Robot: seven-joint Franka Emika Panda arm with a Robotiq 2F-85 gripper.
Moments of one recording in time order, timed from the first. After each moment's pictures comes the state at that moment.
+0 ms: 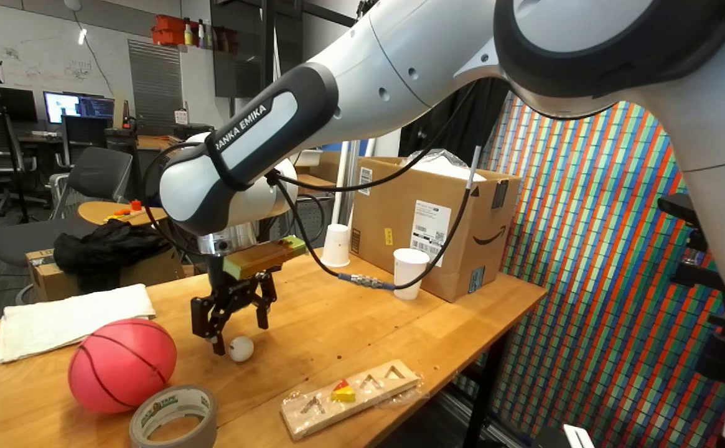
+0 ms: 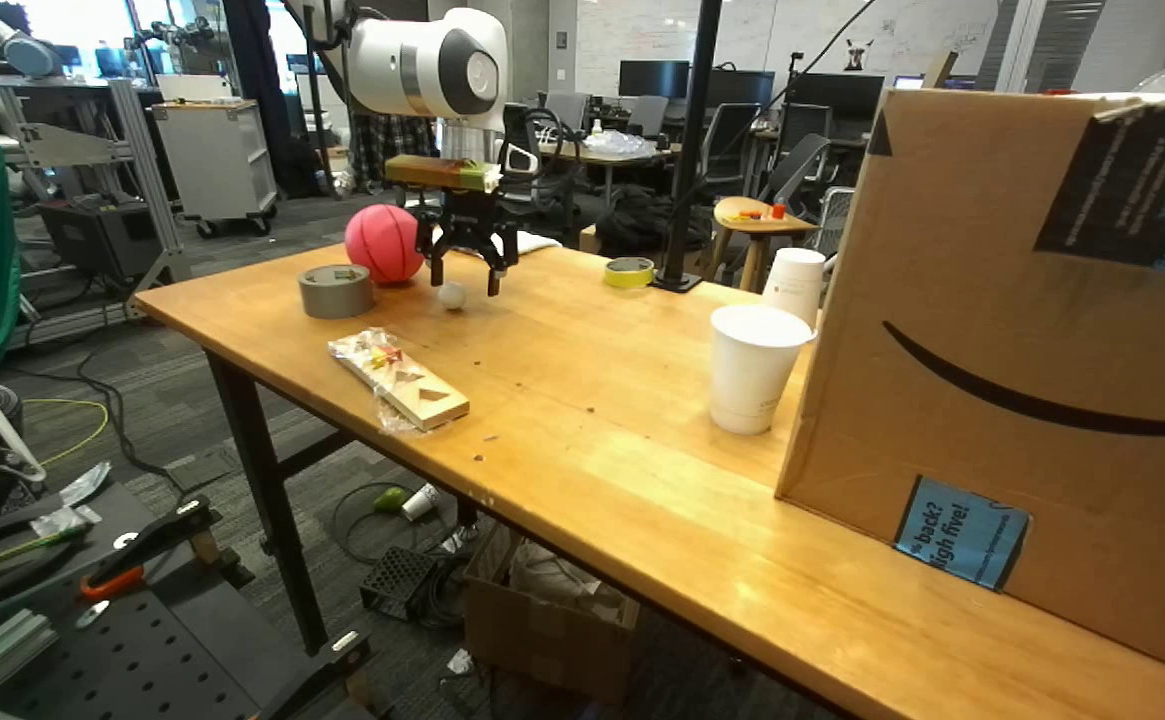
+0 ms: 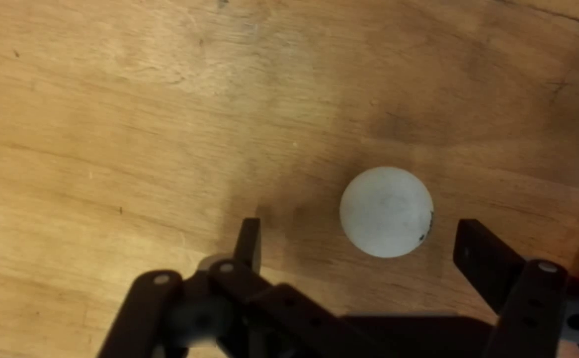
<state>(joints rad) 0.21 0.55 0.08 -1.69 -0.07 2.06 0.04</state>
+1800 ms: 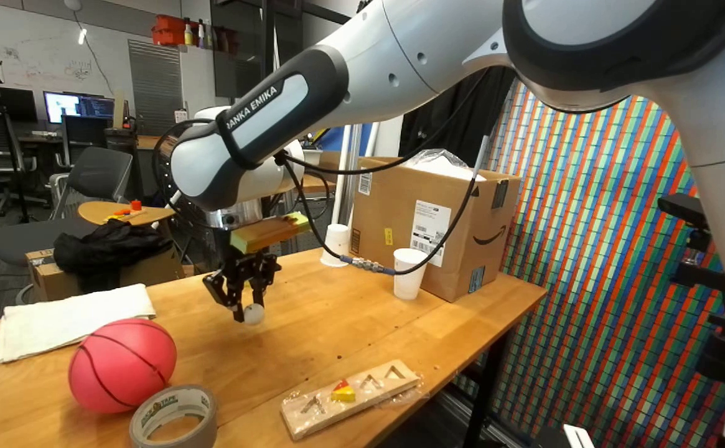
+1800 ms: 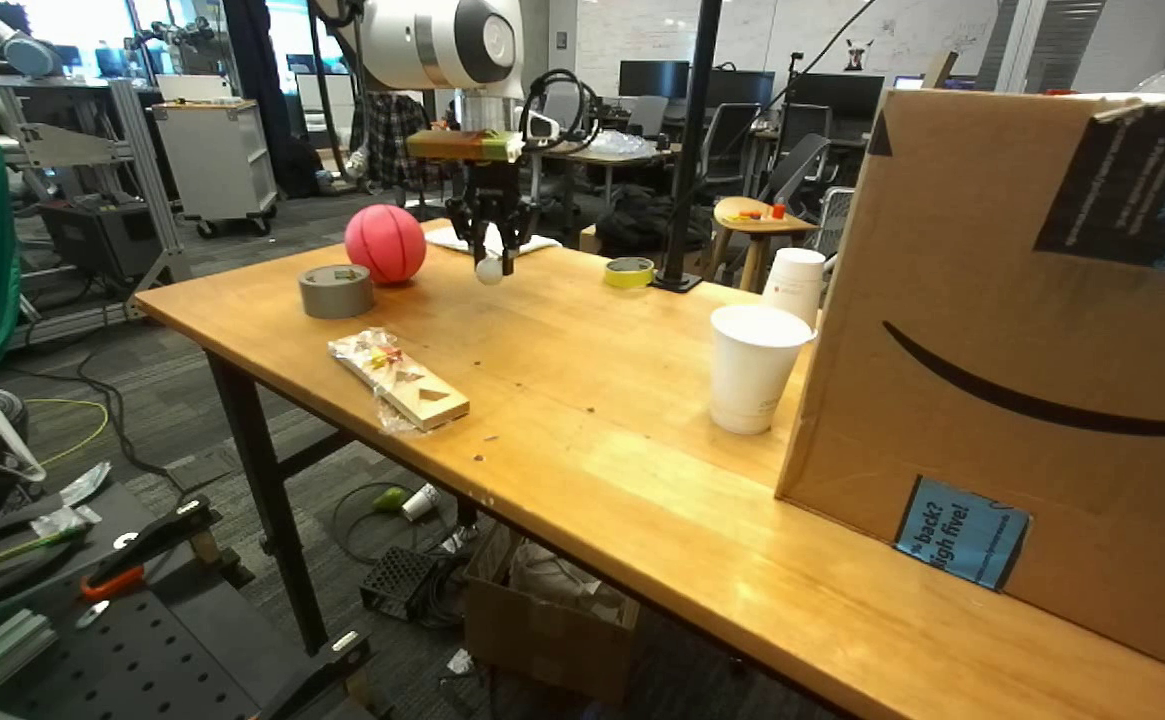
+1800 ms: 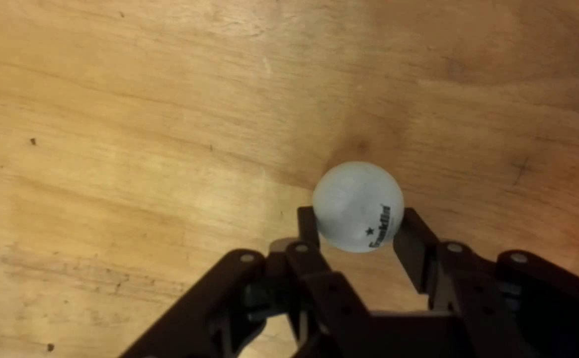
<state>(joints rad) 0.20 0.52 0.05 -1.64 -0.12 2.06 0.05</state>
